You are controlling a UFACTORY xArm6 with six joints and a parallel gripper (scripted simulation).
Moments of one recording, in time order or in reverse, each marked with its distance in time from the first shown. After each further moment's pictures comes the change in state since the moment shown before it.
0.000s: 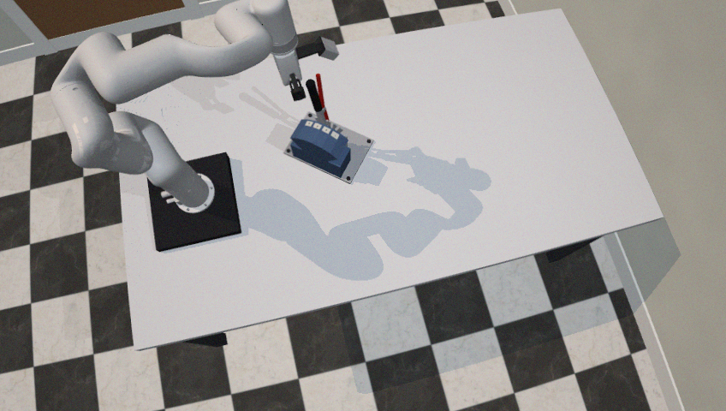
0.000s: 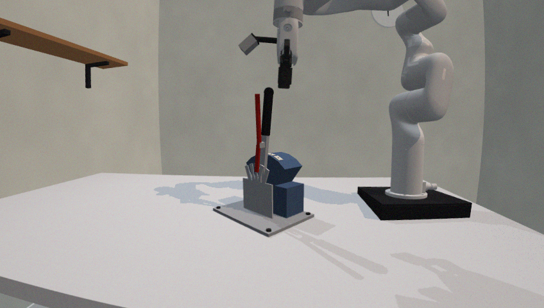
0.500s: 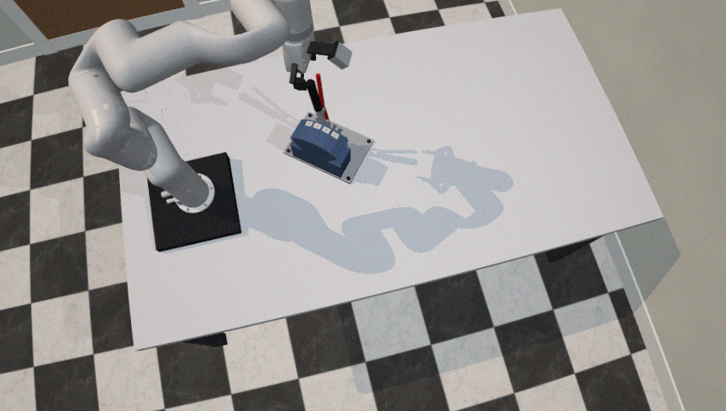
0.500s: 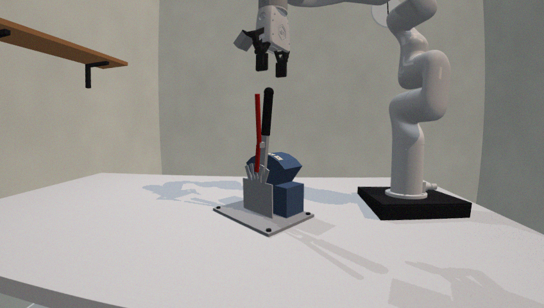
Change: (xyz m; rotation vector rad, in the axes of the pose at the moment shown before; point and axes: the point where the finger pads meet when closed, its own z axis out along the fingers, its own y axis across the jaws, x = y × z) arm 0.033 0.001 -0.030 0.030 -0.055 0.524
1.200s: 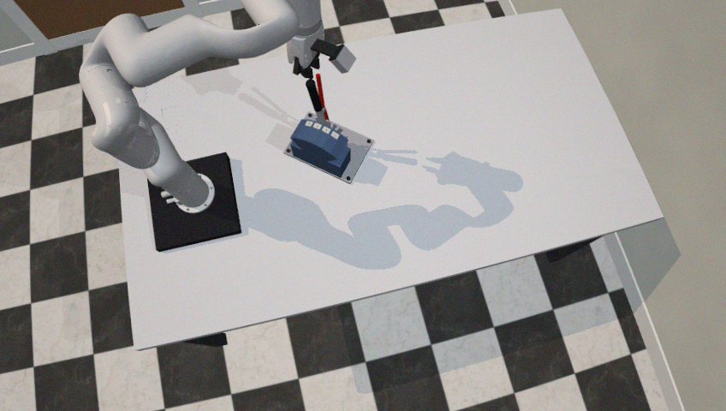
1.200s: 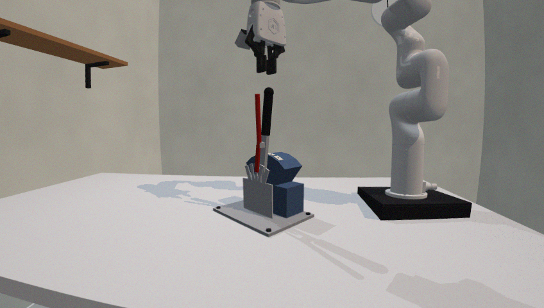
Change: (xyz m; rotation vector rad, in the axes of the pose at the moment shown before) arm 0.012 -0.007 -0.013 -0.004 -0.034 0.251
